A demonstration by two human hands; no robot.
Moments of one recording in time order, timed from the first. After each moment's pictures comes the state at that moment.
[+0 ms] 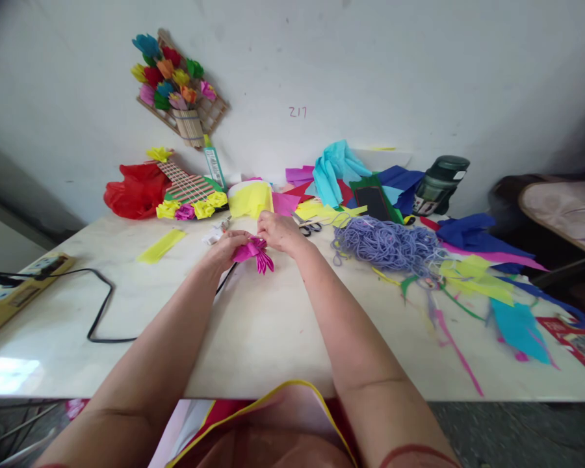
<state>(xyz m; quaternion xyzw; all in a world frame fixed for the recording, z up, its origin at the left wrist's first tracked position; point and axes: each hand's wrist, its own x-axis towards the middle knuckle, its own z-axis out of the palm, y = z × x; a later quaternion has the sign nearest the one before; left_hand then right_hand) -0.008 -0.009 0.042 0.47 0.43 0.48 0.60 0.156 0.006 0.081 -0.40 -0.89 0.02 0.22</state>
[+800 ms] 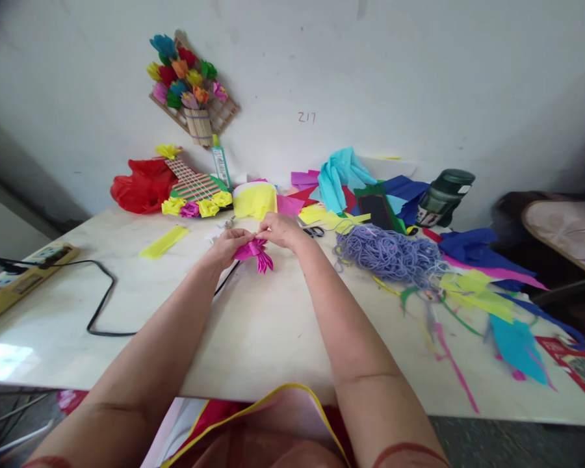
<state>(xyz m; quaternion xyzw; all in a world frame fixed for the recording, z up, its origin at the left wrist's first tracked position) -0.015 -0.009 0.041 0.50 0.40 0.49 0.59 0.154 0.026 0.082 -0.39 -0.89 0.09 0.20</state>
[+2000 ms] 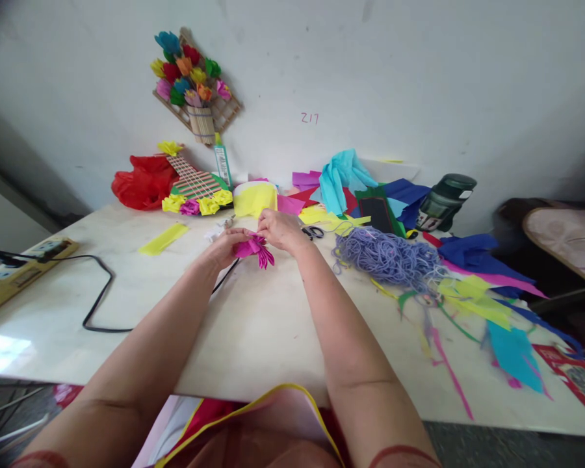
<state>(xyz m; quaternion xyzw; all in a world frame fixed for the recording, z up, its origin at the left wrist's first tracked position) -0.013 -0.009 0.043 0.44 0.39 0.51 0.63 0.154 0.011 0.093 -0.39 -0.90 0.02 0.20</state>
